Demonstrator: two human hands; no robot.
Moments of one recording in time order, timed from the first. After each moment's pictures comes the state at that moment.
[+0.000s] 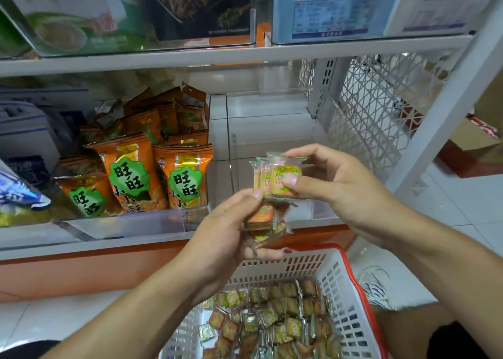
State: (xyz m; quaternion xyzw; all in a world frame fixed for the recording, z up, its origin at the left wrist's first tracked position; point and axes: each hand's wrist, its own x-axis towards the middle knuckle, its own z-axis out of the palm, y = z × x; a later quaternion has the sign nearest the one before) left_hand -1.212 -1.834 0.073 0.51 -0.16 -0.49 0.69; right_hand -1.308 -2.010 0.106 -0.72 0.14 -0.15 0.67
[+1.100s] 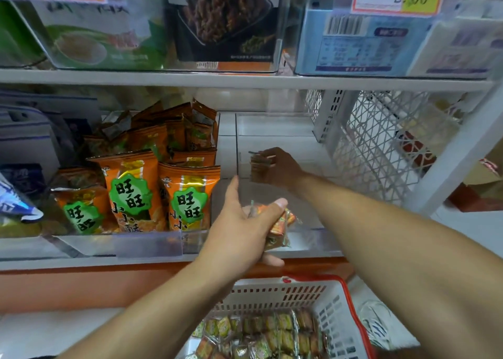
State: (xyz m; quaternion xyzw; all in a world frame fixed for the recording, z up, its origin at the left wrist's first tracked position) left_hand -1.190 -1.866 0.071 0.67 -0.15 -0.35 0.64; right_hand -1.126 -2.073 0.035 -0.77 0.18 -0.07 0.60
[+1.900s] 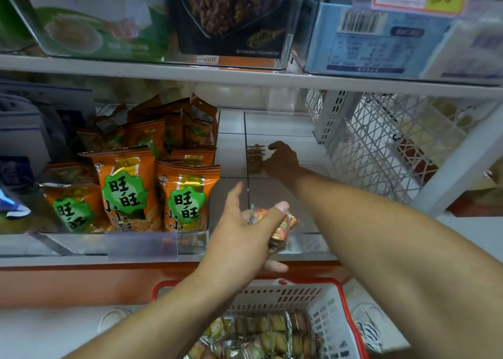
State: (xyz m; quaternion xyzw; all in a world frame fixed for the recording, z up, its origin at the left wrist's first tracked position) left_hand -1.196 -1.869 0.070 0.65 -0.13 -0.34 0.67; right_hand -1.088 -2.099 0.006 -0.83 0.36 -0.14 0.41
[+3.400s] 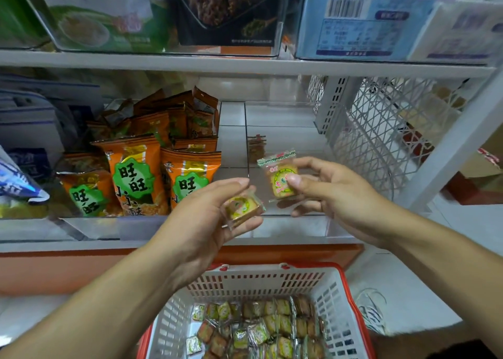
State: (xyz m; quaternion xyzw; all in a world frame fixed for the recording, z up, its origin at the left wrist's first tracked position) left_hand -1.180 -1.833 0.094 0.53 -0.02 -0.39 0.75; right_hand -1.279 -2.025 0.101 -0.68 0.12 -0.05 0.72
